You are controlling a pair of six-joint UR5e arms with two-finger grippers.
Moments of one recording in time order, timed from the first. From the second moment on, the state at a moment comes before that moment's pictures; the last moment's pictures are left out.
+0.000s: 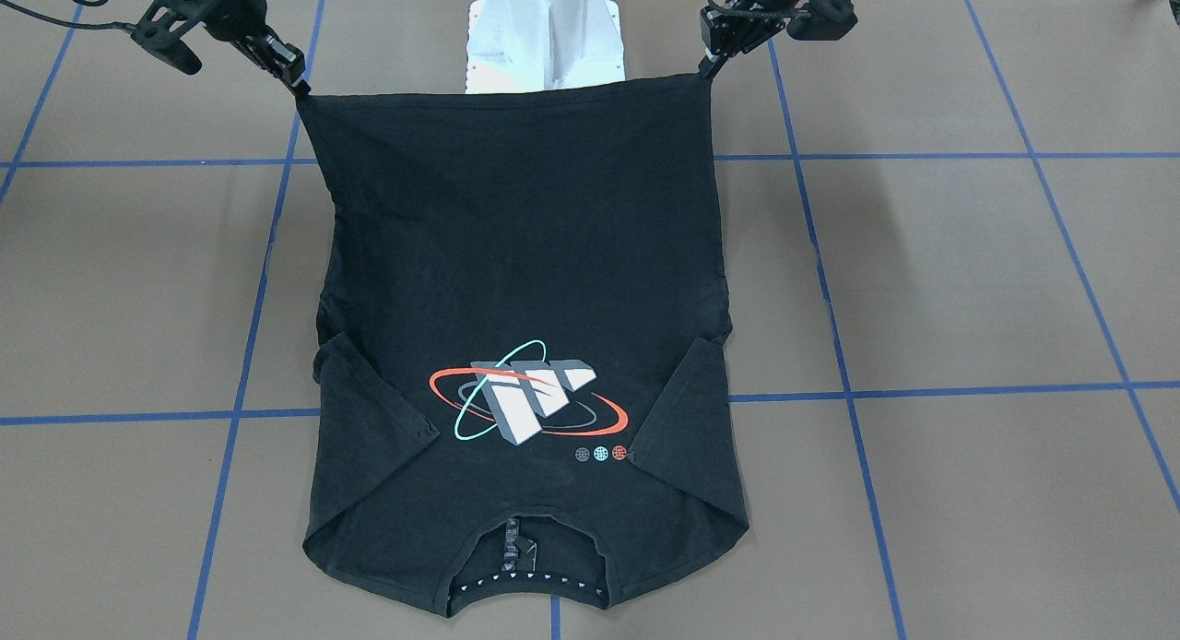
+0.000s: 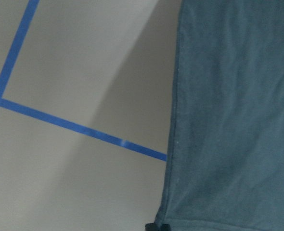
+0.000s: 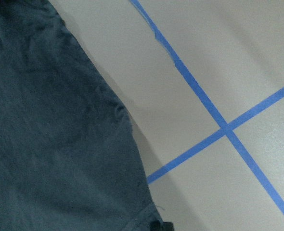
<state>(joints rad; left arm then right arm) -0.42 -1.63 -2.34 -1.90 -1.88 -1.79 0.42 -1.81 2.34 -1.14 1.94 2.02</state>
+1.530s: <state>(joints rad) -0.83 -1.99 -1.68 -2.10 -1.97 -1.49 0.96 -0.96 1.57 -1.64 2.10 1.54</state>
